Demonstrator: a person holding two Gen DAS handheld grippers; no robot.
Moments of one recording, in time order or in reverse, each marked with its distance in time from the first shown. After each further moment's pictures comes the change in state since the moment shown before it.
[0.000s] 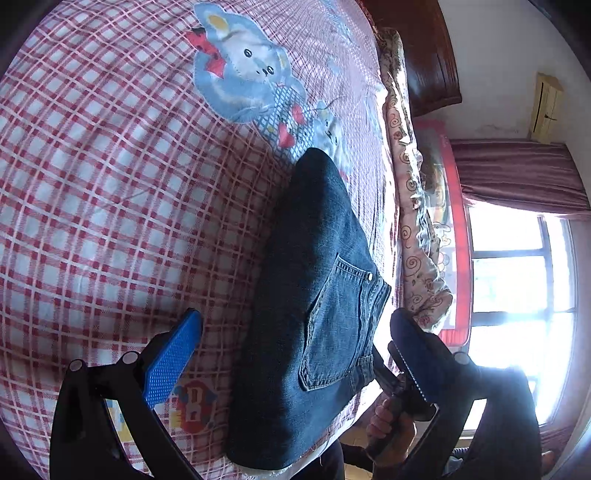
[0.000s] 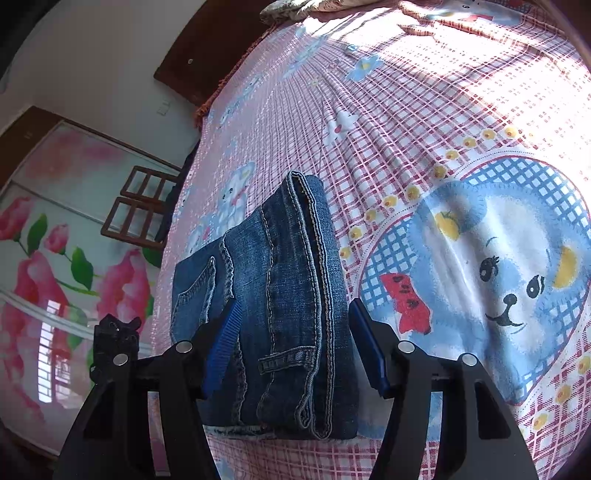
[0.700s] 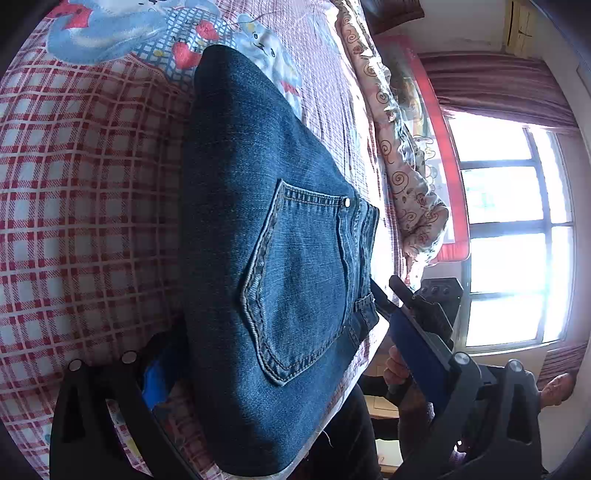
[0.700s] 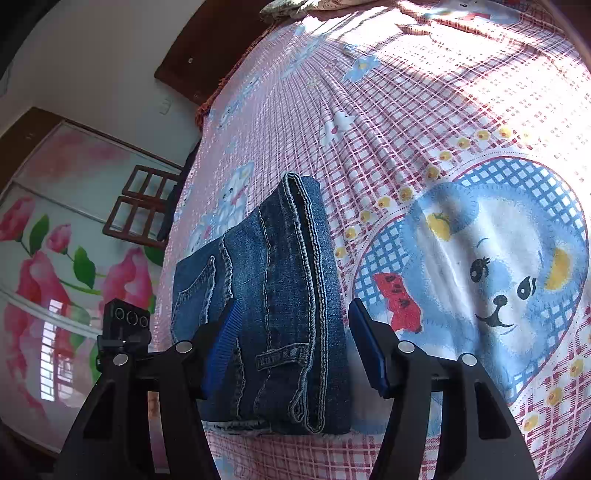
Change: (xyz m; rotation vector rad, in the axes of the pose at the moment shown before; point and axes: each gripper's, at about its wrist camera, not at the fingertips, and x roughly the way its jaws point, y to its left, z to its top) left arm 0.063 -0.045 0.008 0.199 0.249 -0.043; right arm -0.006 -0.006 0.001 0.013 0.003 0.011
